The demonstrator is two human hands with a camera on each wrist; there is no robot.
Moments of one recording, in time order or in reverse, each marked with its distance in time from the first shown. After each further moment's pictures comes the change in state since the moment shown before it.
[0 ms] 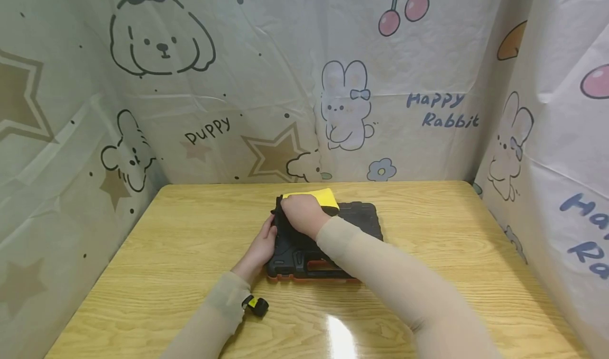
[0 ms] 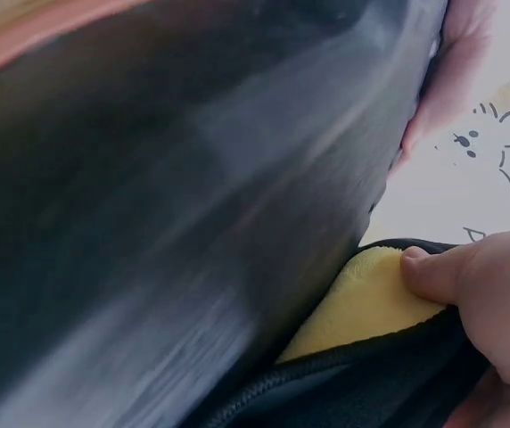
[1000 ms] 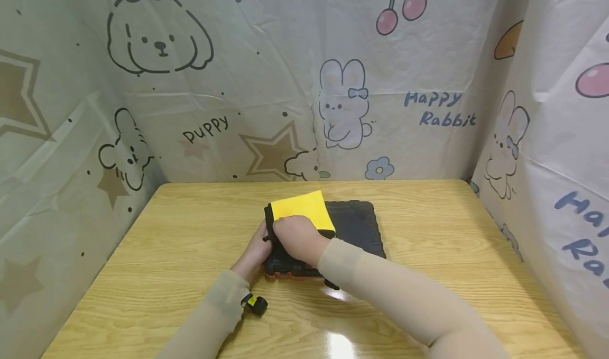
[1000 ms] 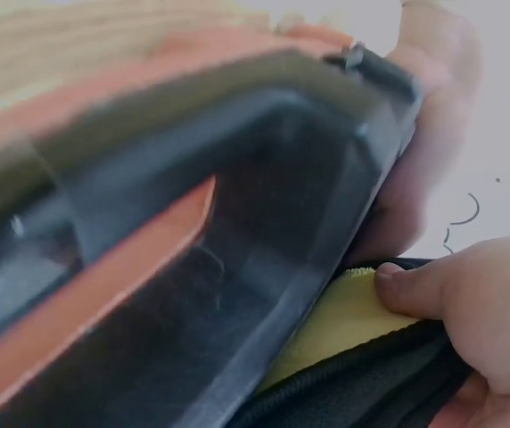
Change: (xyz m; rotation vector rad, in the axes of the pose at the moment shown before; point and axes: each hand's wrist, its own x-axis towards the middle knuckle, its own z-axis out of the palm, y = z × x) left_hand -0.004 0.000 0.002 -0.183 -0.013 0.045; right_hand -0.047 -0.036 -0.010 0.013 -0.031 -0.109
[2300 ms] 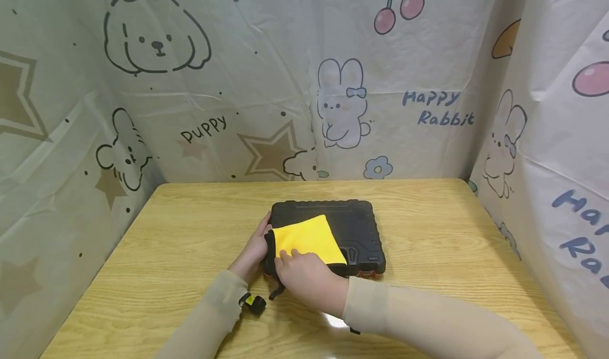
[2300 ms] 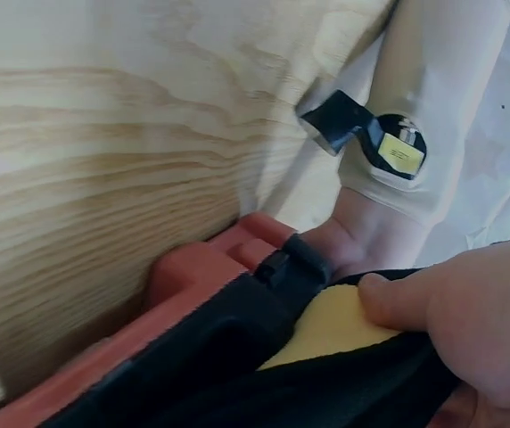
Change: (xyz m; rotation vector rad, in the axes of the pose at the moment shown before) left_hand 0.000 -0.001 -0.002 0.083 0.001 -0.122; right_hand -0.079 -0.033 -0.010 -0.303 0.043 -0.192
